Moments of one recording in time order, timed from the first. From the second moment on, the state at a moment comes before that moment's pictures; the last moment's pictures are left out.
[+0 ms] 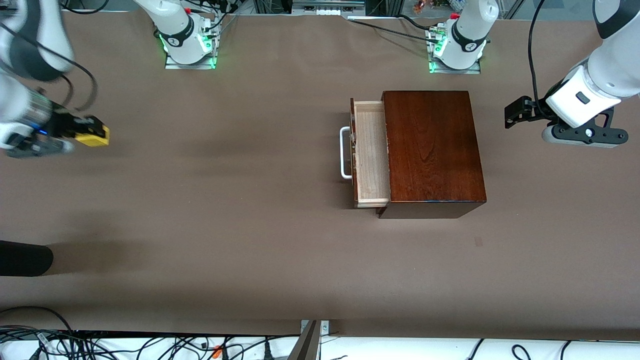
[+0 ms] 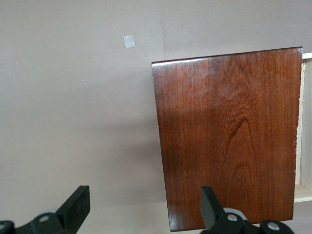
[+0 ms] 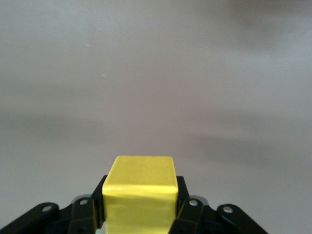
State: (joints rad) left arm -0.09 0.02 -0.02 -1.66 -0.01 1.56 -0.03; right arm -0.02 -0.01 -0.10 -1.90 -0.02 1.72 -0.24
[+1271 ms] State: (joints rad) left arm -0.09 0.02 -0.01 -1.66 -0.01 1.56 -0.03; right arm 0.34 0.35 0.42 -1.43 0.07 1.72 1.75
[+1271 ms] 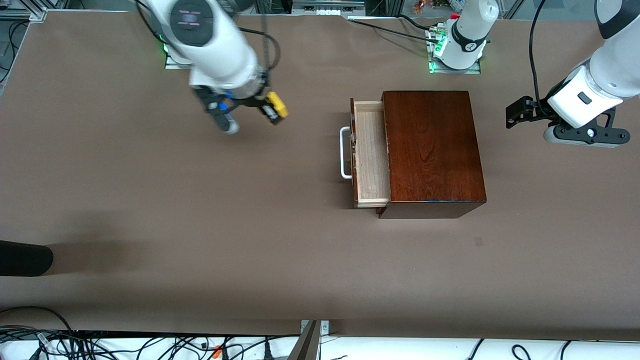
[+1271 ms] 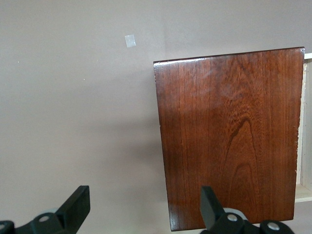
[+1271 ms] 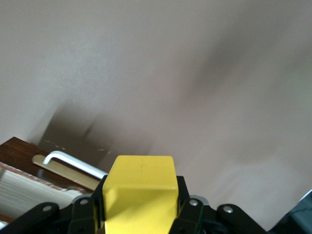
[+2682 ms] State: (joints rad) left arm -0.09 0.02 -0.01 -1.66 -0.01 1.55 -0.03; right arm 0.71 0.80 0.32 -1.10 -0.06 2.03 2.35
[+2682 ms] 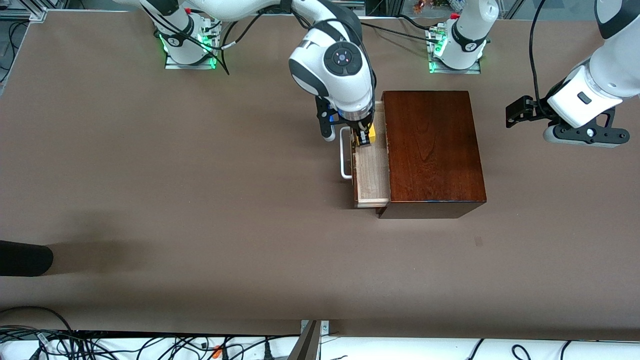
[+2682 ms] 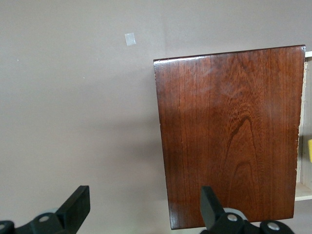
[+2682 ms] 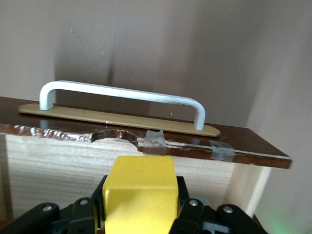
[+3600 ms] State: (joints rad) left arm -0.09 0.02 -0.01 -1.66 -0.01 1.55 -0.03; right arm 0.72 0.88 0.31 -1.09 -0.06 2.11 2.36
